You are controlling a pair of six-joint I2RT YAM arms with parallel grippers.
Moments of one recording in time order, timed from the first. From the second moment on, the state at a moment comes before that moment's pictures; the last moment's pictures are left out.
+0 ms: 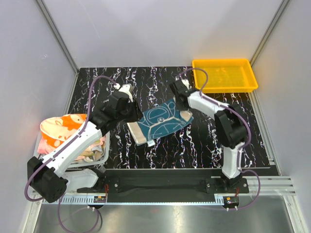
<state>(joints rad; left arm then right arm) -0.60 1.19 1.04 -0.53 -0.04 -0.58 0.54 1.93 1.41 -0.57 0.34 0.43</state>
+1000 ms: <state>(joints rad) -0.49 1.20 1.05 -0.69 -0.01 -0.38 0.18 2.58 2.49 -0.69 0.63 -0.05</state>
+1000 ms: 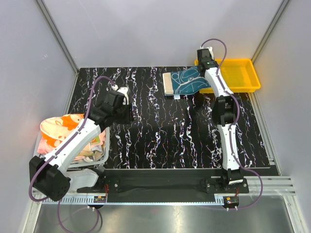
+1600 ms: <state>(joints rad) -0.43 1.23 1.04 -0.66 0.07 -0.37 -0.01 2.58 2.53 -0.47 0.60 -0.23</state>
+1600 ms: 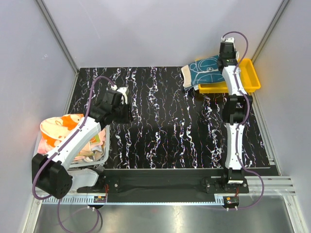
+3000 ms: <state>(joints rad) -0.37 1.18 1.06 -0.71 -0.06 -0.45 0.01 2.10 2.18 -0.59 0.33 0.11</state>
